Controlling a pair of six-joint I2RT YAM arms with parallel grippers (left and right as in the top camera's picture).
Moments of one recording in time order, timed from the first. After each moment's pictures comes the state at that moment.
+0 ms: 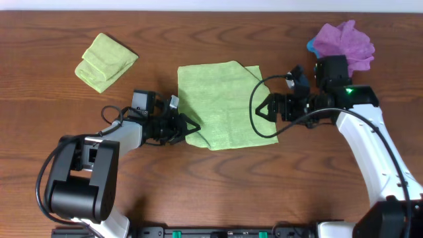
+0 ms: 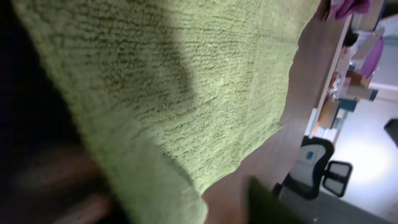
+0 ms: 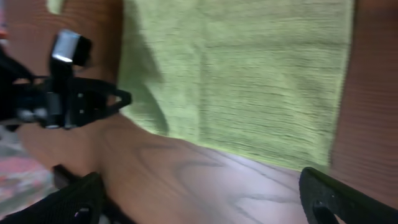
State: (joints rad) left arm -0.16 1.79 0.75 -0.08 0.88 -0.59; right arm 0.07 1.52 1.18 -0.92 -0.57 0.13
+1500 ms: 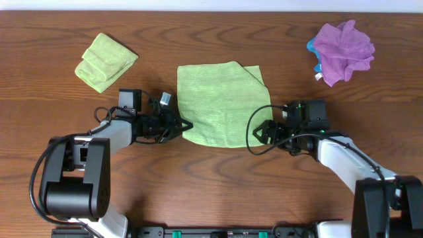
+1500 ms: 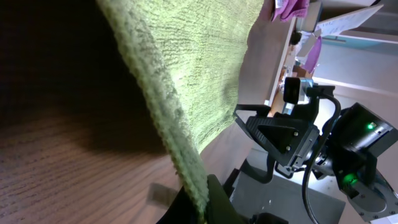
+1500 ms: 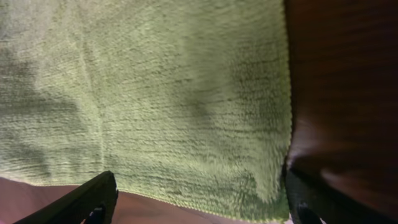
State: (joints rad) left arm -0.06 1.79 0.75 -0.08 1.09 -0.59; right arm 0.11 1.55 0.65 -0.26 -0.50 0.41
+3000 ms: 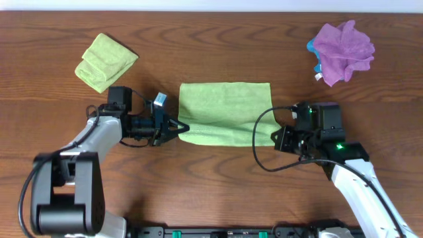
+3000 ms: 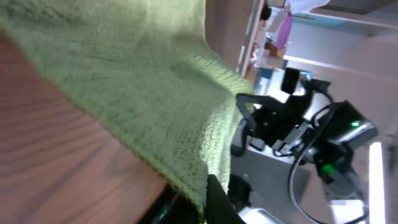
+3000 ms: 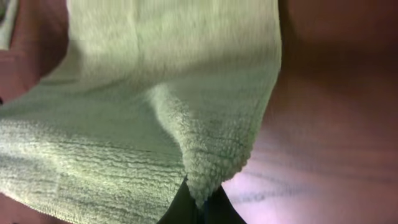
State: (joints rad) left arm 0.00 1.67 0.82 -0.47 1.24 -0.40; right arm 0.12 1.20 0.68 -0.53 -0.41 0.39
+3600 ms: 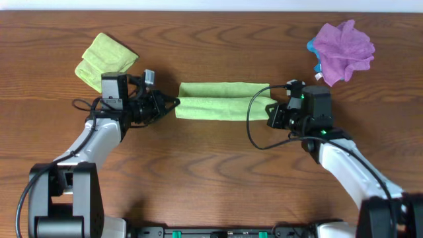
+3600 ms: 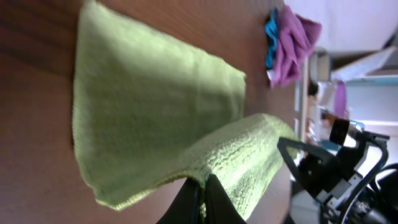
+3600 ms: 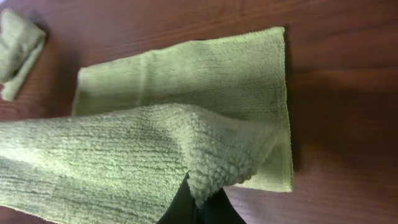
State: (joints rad) left arm -0.01 1.63 0.82 -0.05 0.86 -0.60; right arm 0.14 1.47 0.68 -0.03 -0.35 0.39
